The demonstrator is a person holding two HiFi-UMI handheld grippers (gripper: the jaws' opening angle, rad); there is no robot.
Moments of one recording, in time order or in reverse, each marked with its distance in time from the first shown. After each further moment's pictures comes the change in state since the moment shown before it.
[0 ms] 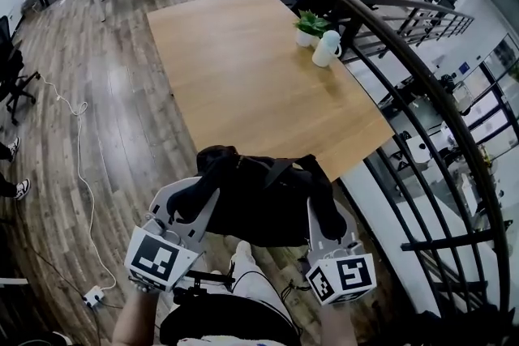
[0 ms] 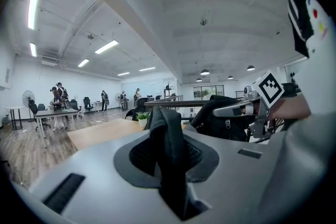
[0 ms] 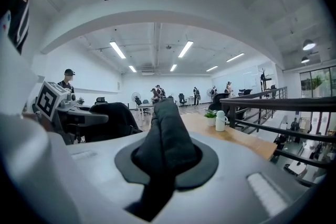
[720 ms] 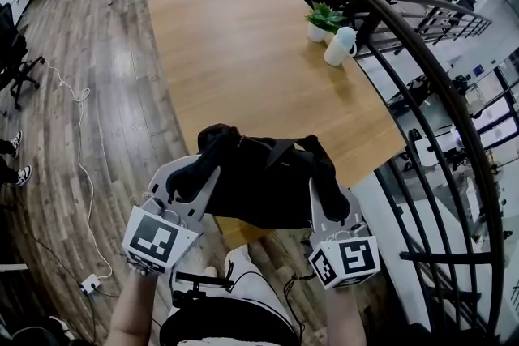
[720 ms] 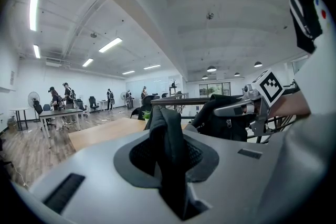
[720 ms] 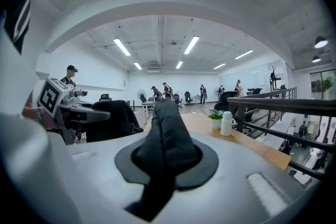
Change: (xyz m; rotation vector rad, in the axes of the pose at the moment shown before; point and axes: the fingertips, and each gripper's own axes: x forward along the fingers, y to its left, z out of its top) left arm 0.084 0.052 0.008 0.000 0.023 0.066; right arm 0.095 -0.052 0.011 -0.033 0.030 0.077
